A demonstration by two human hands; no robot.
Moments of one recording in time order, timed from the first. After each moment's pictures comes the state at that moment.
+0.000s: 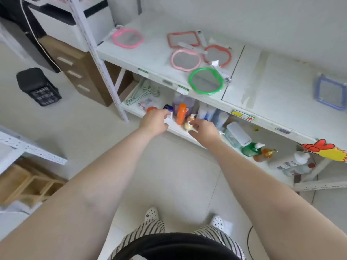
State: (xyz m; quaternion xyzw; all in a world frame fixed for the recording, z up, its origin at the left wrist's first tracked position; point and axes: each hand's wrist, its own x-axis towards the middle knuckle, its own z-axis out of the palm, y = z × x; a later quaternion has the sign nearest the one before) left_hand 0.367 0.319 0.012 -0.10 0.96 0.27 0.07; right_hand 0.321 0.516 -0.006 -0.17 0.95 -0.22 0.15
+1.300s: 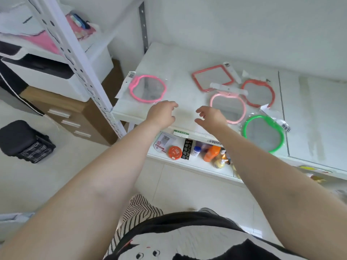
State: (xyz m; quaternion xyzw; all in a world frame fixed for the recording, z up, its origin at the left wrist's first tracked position) left_hand 0.074 0.031 0.024 0.04 0.97 0.23 0.06; right_hand 0.056 0.228 0.015 -0.06 0.97 -0.23 0.10
